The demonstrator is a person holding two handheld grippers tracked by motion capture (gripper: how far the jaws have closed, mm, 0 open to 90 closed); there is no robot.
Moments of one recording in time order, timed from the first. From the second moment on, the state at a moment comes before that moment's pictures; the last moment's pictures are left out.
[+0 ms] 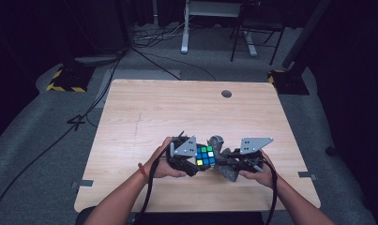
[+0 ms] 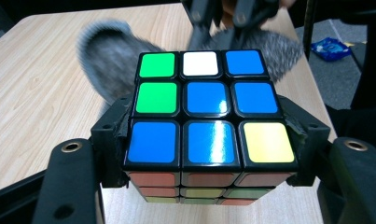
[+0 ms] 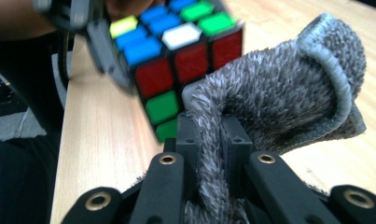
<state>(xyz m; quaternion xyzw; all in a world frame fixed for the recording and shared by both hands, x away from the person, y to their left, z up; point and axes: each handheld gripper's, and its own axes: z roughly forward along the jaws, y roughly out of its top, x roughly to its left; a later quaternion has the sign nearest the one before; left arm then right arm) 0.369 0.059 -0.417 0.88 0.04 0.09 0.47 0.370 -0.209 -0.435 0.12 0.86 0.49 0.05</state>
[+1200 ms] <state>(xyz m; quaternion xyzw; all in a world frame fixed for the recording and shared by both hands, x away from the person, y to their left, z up) 0.374 0.064 -0.423 0.88 0.06 0.09 0.46 0.358 -0.206 -0.430 0.09 0.86 0.50 0.04</state>
